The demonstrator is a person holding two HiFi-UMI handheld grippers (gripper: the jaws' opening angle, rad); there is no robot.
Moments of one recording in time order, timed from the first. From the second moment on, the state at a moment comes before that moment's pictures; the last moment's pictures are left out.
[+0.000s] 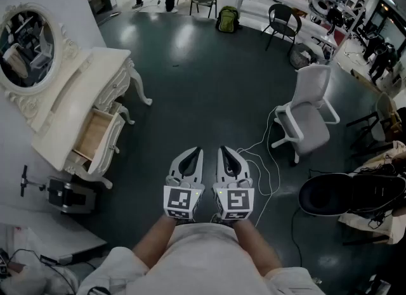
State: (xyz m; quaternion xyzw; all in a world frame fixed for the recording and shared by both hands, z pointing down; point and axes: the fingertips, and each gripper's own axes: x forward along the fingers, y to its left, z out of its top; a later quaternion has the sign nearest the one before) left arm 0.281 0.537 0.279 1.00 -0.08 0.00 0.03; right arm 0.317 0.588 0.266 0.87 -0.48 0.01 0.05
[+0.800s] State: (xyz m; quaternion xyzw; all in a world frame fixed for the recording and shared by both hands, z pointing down) left arm 0.250 0.467 0.312 0.99 -0.10 0.03 0.03; right arm 0.311 0.522 0.294 0.88 -0.48 0.03 0.03
